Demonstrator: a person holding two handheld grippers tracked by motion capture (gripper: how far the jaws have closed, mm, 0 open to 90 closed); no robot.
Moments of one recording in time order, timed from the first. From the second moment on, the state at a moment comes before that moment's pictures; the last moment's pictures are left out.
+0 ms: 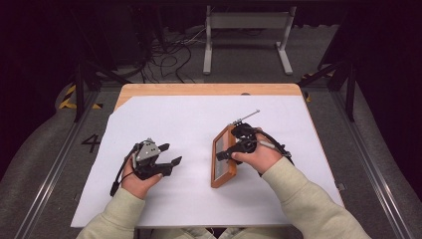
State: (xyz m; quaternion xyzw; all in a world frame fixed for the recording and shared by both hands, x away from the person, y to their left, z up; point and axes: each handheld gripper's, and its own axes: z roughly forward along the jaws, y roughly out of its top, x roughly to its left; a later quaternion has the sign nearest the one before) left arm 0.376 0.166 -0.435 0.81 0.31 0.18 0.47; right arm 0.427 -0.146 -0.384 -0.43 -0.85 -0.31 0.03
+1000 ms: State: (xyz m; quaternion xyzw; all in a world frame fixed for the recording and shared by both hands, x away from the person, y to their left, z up) left arm 0.376 0.167 -0.434 0.81 0.31 0.19 0.47; right arm 0.430 -0.154 -0.376 -0.47 -0.84 -0.27 0.07
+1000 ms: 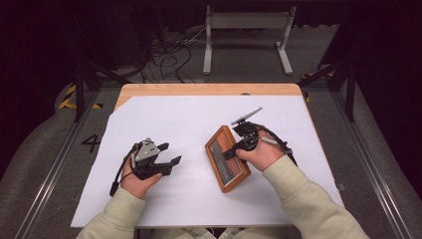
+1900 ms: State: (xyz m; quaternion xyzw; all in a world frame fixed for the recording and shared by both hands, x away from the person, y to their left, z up) left arm 0.375 0.171 -0.434 0.80 0.31 0.19 0.47; right arm 0.432 -0.148 -0.313 -0.20 -0.96 -0.18 0.00
